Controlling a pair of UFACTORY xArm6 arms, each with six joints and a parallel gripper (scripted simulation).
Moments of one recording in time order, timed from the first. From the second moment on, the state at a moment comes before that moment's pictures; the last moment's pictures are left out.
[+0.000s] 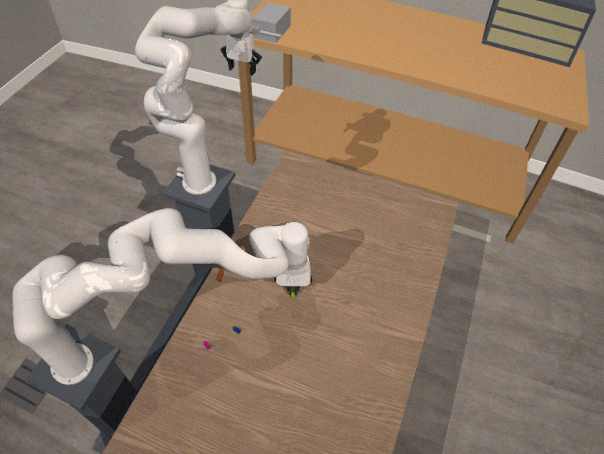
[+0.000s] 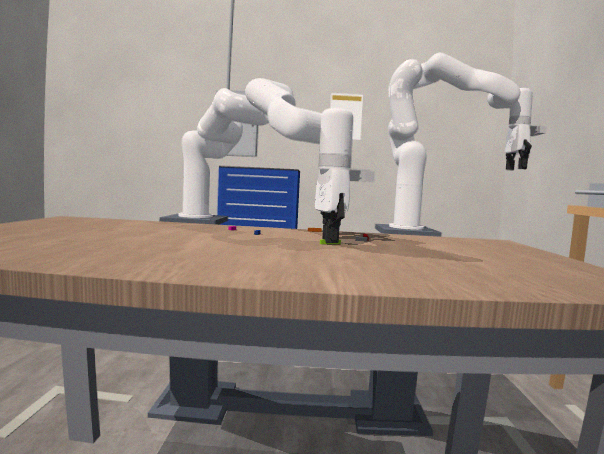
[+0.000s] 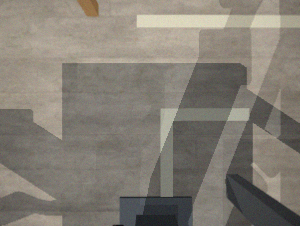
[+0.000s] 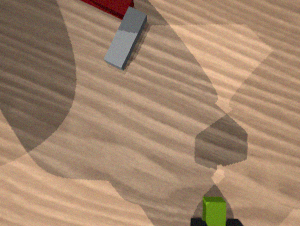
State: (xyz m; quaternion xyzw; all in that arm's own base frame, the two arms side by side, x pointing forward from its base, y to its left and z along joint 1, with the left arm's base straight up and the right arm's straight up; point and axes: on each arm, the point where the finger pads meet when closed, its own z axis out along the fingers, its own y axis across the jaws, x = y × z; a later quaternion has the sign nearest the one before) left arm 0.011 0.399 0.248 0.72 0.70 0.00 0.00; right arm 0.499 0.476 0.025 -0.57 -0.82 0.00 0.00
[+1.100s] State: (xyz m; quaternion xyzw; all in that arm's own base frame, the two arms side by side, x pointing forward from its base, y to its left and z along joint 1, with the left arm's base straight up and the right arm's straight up) left arm 0.011 0.399 0.248 0.72 0.70 0.00 0.00; right arm 0.499 0.476 0.025 -0.57 -0.82 0.00 0.00
